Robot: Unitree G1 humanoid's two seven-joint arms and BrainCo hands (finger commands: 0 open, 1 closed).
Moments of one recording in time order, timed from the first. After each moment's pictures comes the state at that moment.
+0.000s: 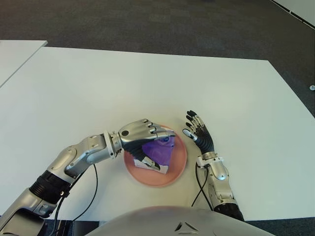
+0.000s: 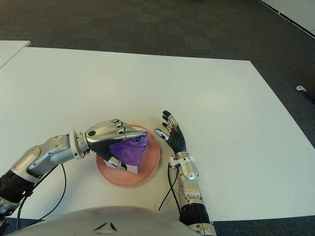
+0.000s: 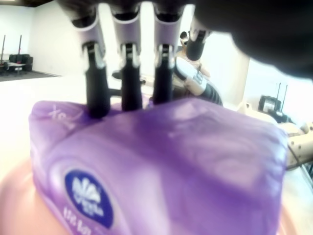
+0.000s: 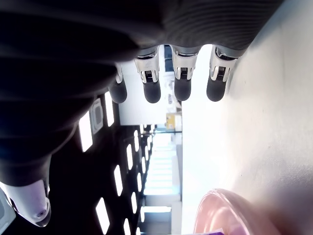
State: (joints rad) left arm -0.11 0.63 -0.35 -0.07 0.61 -0.67 -0.18; right arm 0.11 -0.04 0.02 0.29 0.05 -0.41 0.19
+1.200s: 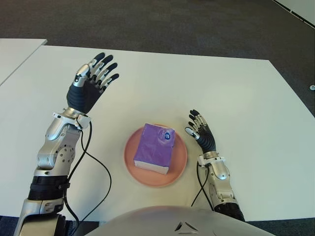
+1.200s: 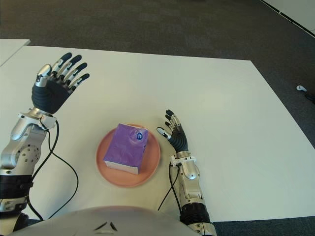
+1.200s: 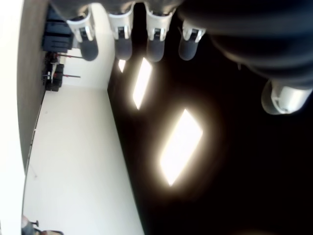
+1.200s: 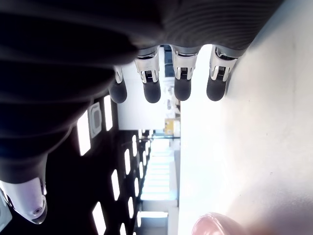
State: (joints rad) left arm -0.05 0.38 0.17 -0.12 -0.79 0.02 -0.37; right arm 0.12 -0.03 0.02 0.28 0.05 -0.41 0.17
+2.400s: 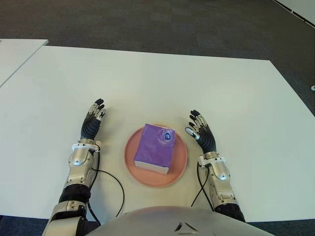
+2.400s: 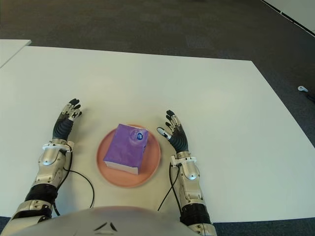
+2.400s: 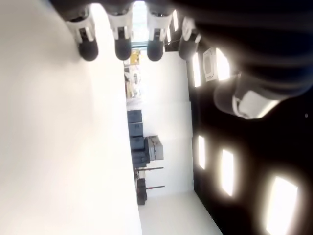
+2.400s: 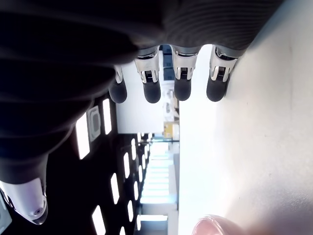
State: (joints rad) left arm -0.08 0.17 0.17 0.61 -0.08 -0.54 -0.10; right arm 0.12 -0.03 0.02 0.27 0.05 -0.39 0.16
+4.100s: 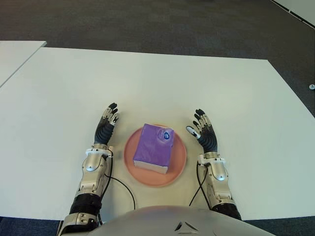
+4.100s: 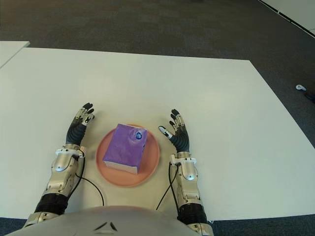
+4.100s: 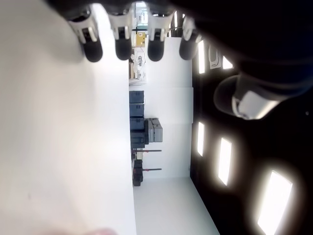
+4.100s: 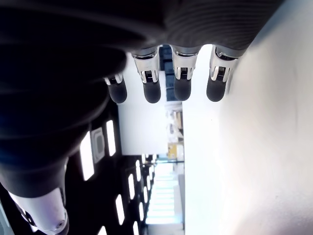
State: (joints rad) left arm 0.07 0.08 0.10 0.34 -0.10 -0.40 -0.13; right arm 0.12 0.01 -0.01 0.29 0.04 -0.45 0.05
